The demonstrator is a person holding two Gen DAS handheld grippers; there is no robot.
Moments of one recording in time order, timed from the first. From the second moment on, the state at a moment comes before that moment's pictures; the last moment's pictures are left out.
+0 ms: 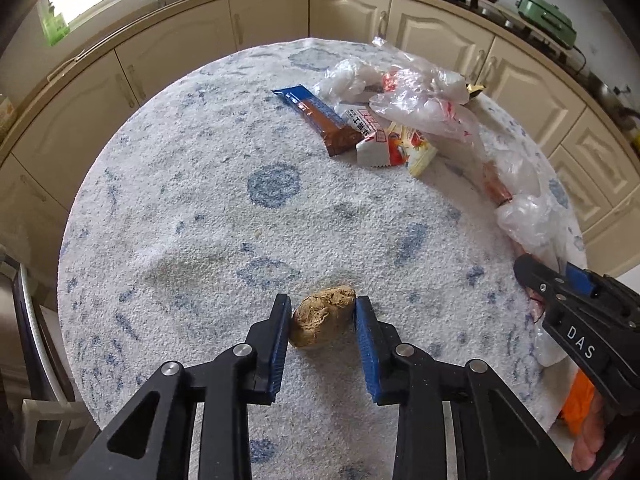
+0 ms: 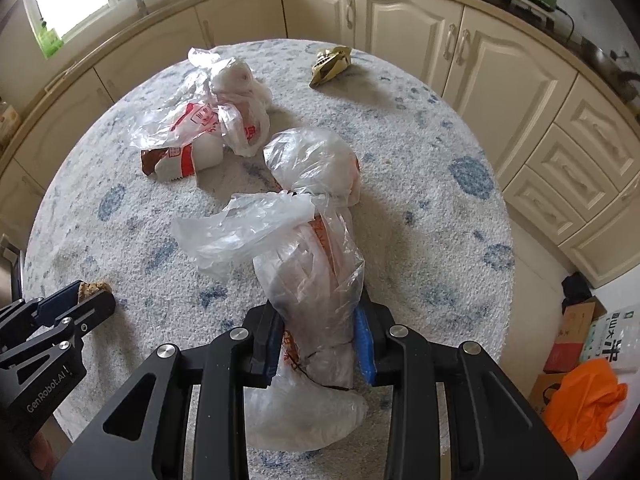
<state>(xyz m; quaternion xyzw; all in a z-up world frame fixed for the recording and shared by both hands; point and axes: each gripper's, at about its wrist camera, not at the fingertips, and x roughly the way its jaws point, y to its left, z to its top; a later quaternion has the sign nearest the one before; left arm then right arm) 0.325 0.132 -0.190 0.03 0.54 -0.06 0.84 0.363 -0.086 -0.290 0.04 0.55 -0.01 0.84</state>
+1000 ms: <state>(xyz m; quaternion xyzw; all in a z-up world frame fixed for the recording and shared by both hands) 0.298 0.032 -0.150 0.07 0.51 -0.11 0.85 0.315 -0.191 -0.255 0.14 0.51 -0.05 0.85</state>
